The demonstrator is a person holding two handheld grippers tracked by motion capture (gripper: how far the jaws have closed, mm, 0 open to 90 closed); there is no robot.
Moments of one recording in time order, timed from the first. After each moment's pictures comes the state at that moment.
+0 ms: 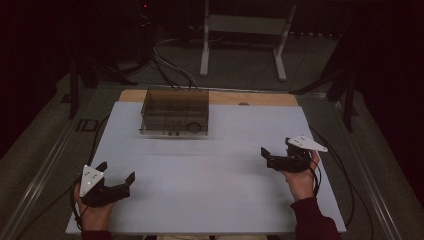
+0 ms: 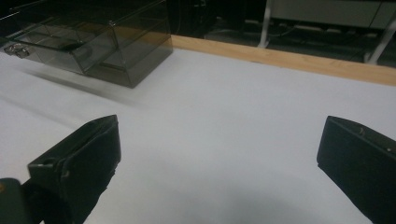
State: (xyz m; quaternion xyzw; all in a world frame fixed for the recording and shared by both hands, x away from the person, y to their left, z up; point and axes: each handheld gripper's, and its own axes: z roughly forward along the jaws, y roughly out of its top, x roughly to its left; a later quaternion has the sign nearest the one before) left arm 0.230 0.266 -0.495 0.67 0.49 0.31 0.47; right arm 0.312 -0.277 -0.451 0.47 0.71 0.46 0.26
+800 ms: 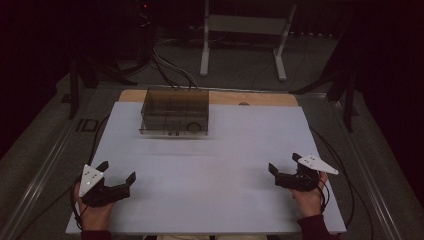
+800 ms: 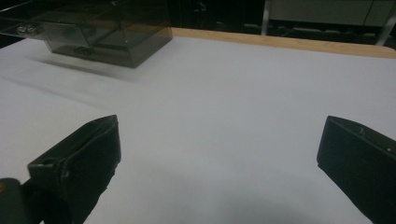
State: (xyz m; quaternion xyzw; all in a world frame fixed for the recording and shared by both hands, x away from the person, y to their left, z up) left arm 0.231 0.266 -0.494 0.67 0.48 0.31 0.48; right arm 0.272 -0.300 -0.481 0.47 0.69 0.48 0.26
